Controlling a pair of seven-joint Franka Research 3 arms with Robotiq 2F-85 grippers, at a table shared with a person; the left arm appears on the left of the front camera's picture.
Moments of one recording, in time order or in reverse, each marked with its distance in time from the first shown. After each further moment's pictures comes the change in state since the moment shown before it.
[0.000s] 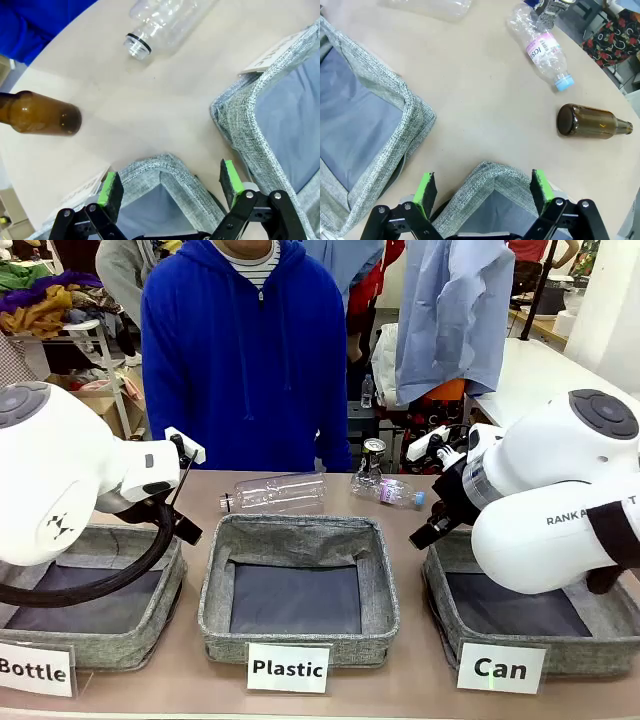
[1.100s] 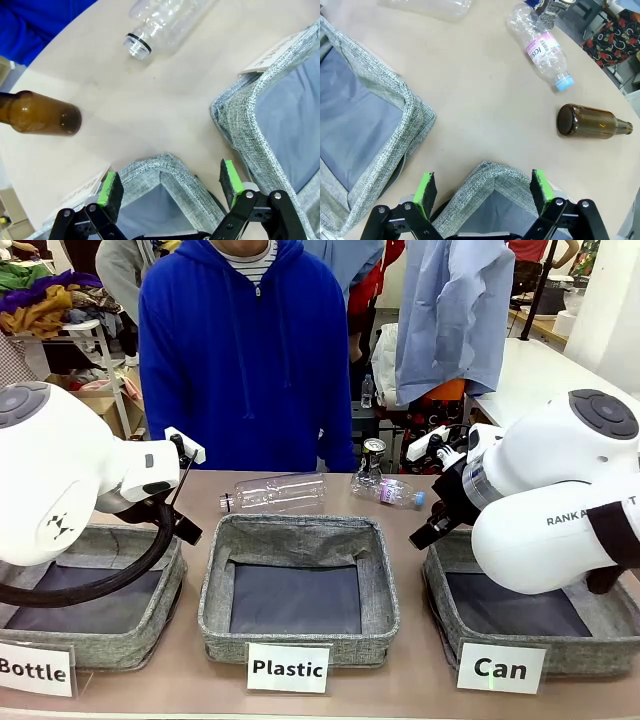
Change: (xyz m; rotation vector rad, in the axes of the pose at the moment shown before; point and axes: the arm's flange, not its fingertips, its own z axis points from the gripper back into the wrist) left arm 0.000 0.000 0.000 0.000 0.000 0.001; right arm 0.000 0.000 0.000 0.000 0.000 0.001
